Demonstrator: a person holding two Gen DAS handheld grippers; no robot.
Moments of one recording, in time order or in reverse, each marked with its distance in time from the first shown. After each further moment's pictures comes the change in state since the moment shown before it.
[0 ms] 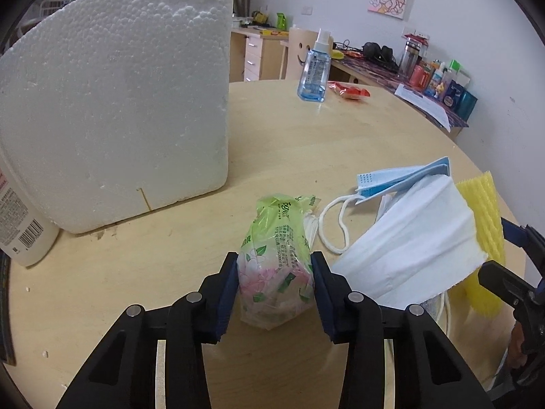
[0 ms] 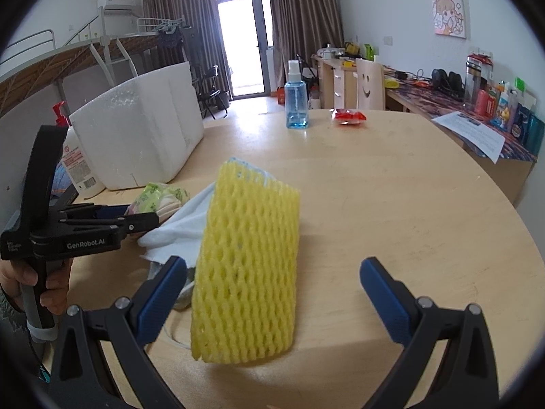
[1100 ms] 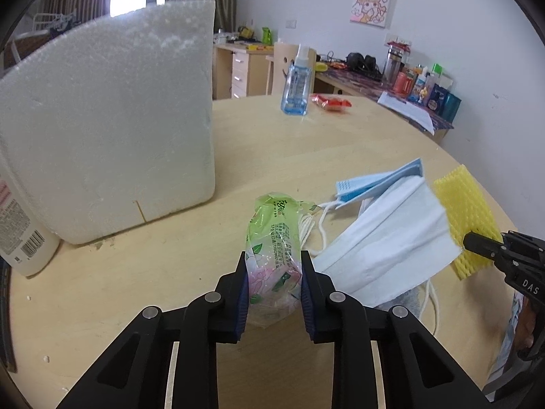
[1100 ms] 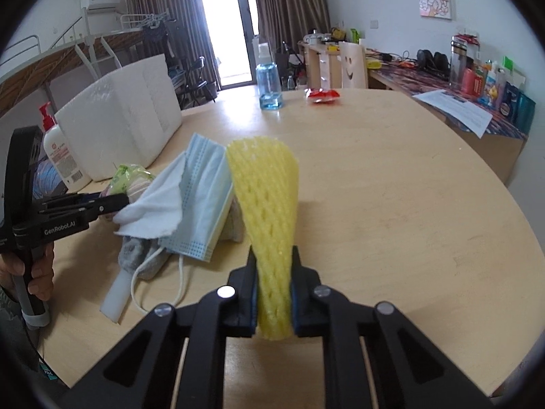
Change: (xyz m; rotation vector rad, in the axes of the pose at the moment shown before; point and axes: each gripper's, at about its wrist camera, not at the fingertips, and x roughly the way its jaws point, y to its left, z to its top) left arm -0.013 -0.007 -0.005 0.044 -0.070 -0.043; right arm -0.009 -0.031 -0.013 0.045 0.046 -0.029
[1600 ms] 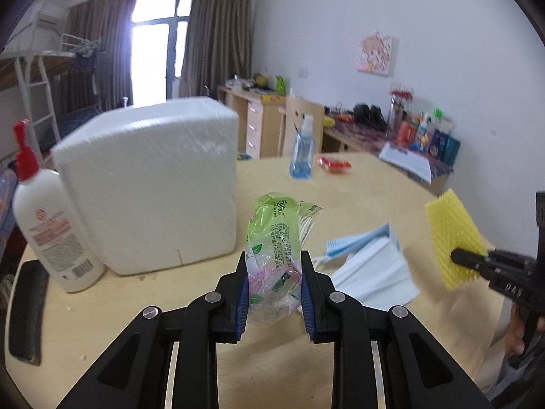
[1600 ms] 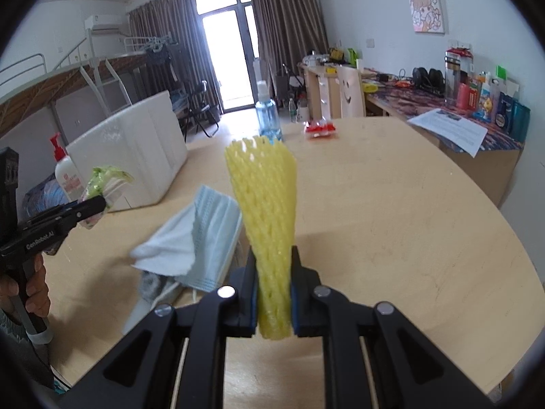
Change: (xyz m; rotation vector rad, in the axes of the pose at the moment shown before) left arm -0.060 -0.006 0.008 -0.039 -0.233 0.041; right arm -0.024 -0.005 0.020 0.020 -0.103 0.027
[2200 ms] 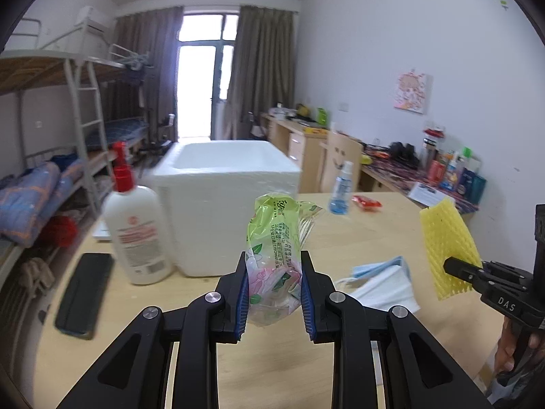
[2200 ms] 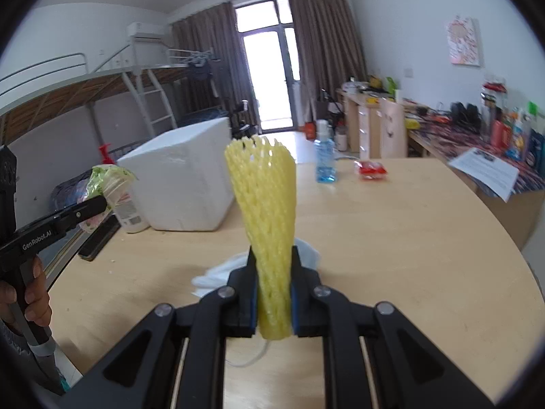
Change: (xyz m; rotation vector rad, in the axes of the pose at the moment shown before) left arm -0.071 0.013 0.000 -0.091 -0.131 0.166; right arm -0.009 0.044 0.024 -0.101 -0.098 0.146
